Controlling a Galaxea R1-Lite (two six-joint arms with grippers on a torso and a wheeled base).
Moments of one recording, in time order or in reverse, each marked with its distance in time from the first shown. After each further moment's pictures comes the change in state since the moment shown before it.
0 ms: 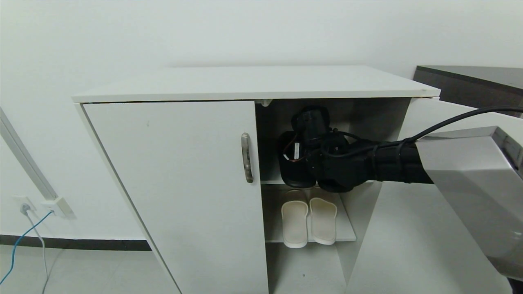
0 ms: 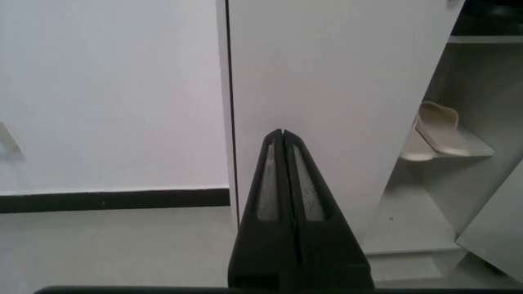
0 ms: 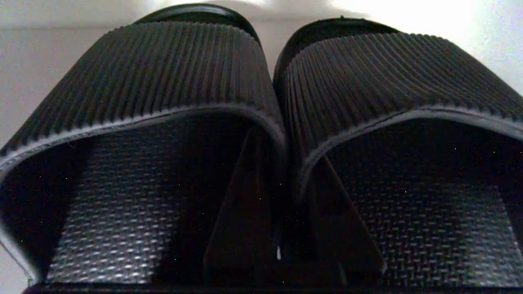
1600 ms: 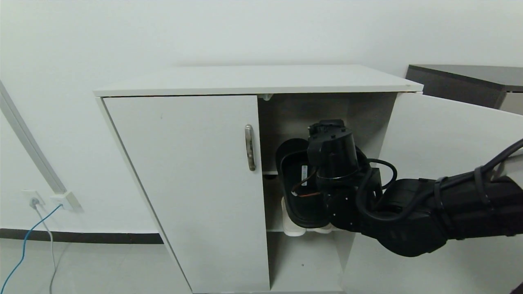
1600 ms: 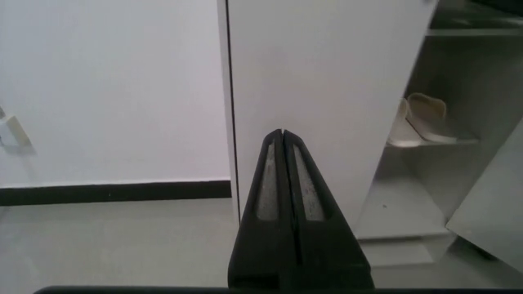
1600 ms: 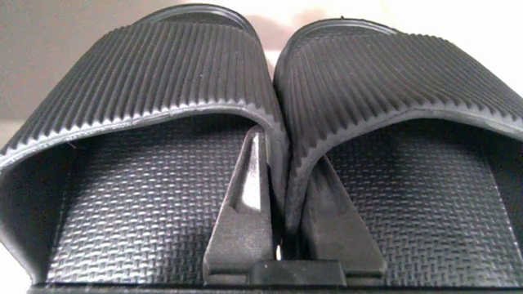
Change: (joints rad) left arm 0.000 0.000 0.000 0.000 0.000 0.001; right arm 0.166 -0.319 0.631 -0.387 -0.121 -0.044
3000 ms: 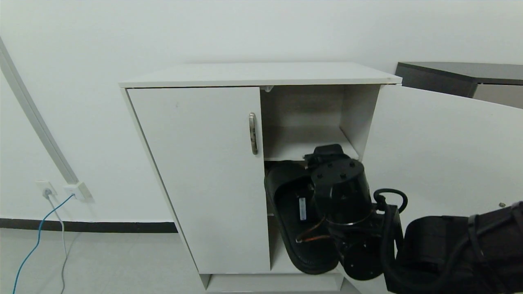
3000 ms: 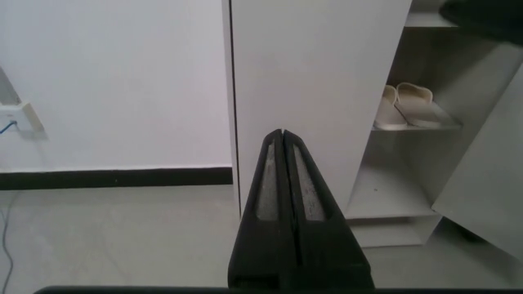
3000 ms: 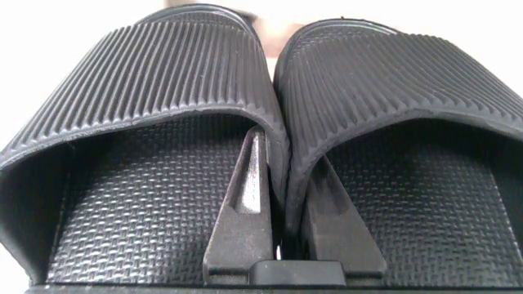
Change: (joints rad) left arm -0.001 0.000 0.000 0.000 0.000 -0.002; right arm 0.113 -0.088 0.207 -0.080 0.027 -0.004
